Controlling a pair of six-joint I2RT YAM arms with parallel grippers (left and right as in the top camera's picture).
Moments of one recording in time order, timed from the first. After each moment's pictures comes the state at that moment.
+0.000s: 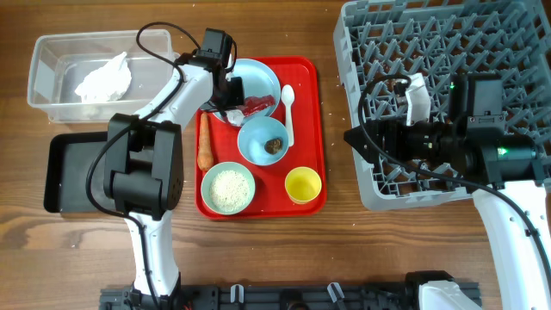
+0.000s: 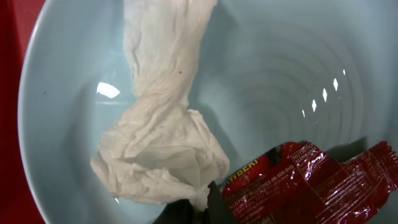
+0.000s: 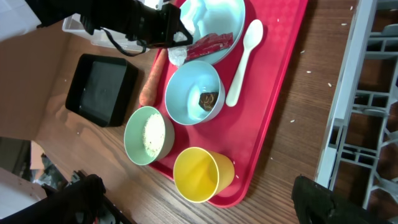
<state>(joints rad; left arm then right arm) -0.24 2.19 1.61 -0.73 0.07 -0.31 0.05 1.21 1.20 -0.99 -0.65 0.02</state>
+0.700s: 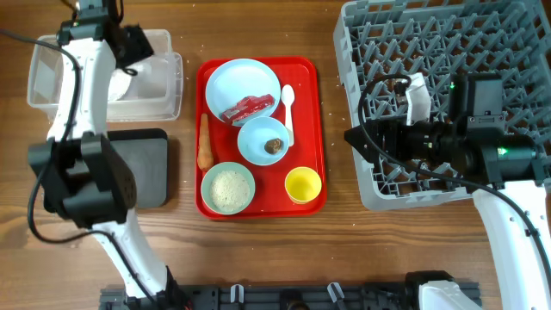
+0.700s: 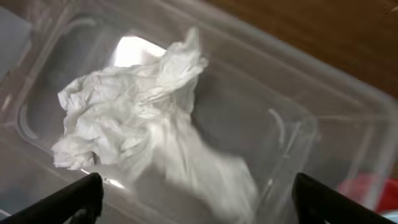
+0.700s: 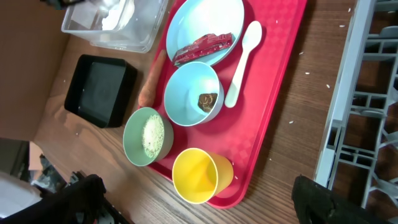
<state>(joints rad) 0.14 2.11 1.90 -0.88 -0.18 -0.31 0.05 1.21 1.20 -0.98 -0.65 0.02</state>
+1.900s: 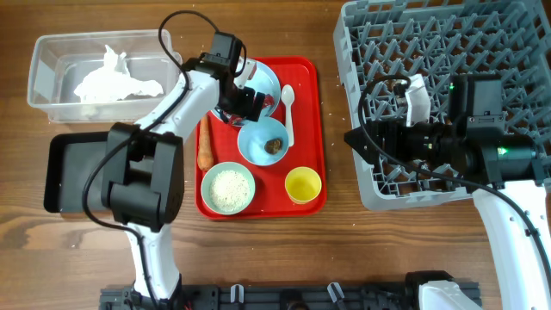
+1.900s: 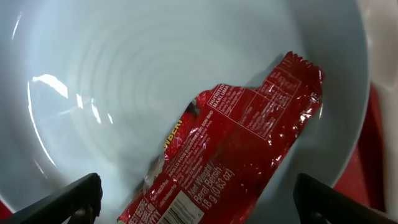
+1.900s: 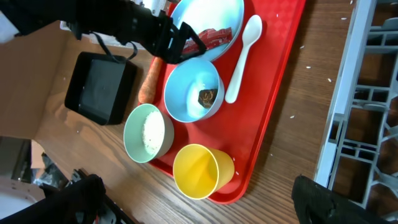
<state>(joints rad) -0.29 2.11 1.55 -0.71 0.09 0.05 0.05 1.21 1.20 -1.00 -0.65 0.02</state>
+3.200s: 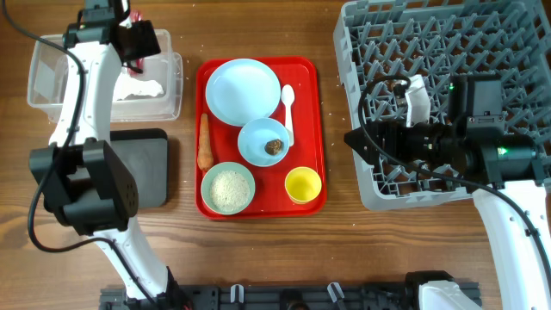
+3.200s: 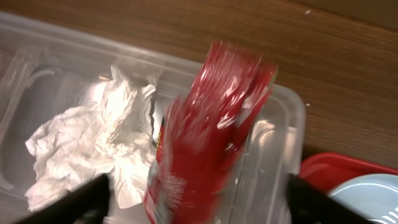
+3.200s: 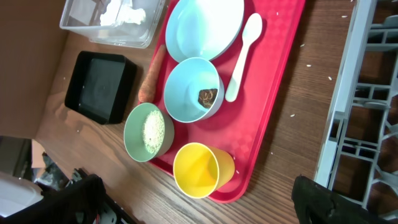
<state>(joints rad) 0.11 2.06 1.85 -0.77 -0.09 -0.16 0.05 1.21 1.20 -1.01 -0.65 0.02</state>
